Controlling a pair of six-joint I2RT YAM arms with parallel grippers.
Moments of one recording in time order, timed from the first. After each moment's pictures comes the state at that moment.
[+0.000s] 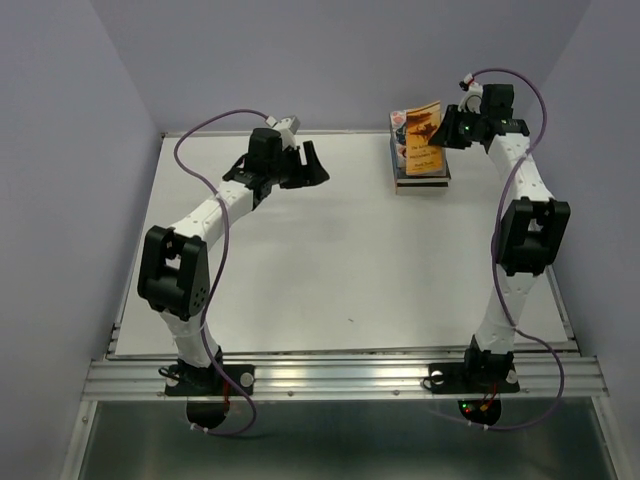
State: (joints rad) left arm -0.39 1.75 1.39 -0.13 0.33 -0.46; right arm -0.06 2.03 1.95 -0.56 -0.49 0.11
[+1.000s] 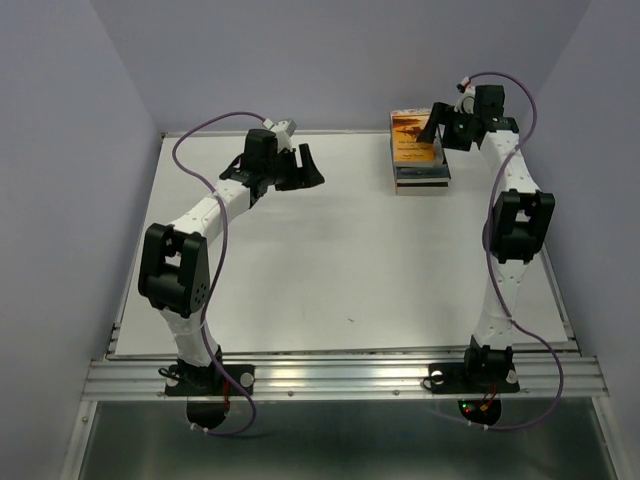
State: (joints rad) left arm -0.34 1.78 1.39 -0.17 0.37 -0.43; right arm -0.06 2.30 2.24 -0.62 -0.45 0.16
